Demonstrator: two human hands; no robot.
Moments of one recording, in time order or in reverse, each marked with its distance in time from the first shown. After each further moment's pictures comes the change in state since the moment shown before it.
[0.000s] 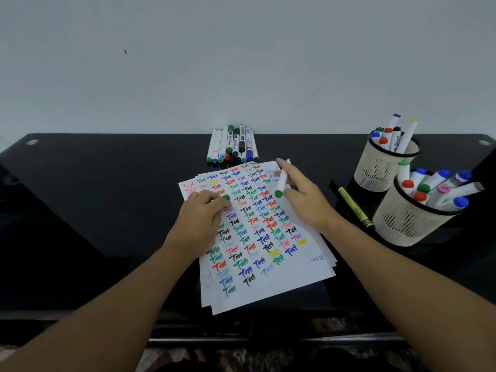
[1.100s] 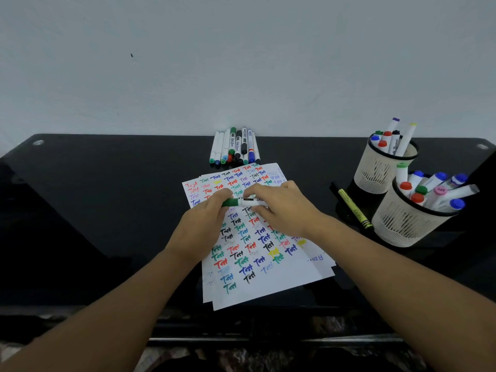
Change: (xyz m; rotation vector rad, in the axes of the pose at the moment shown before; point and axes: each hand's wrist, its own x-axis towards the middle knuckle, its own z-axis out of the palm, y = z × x) left_hand -0.013 0.022 -0.013 -0.085 0.044 -0.065; right_hand -0.005 -0.032 0.025 -0.818 -0.211 -0.340
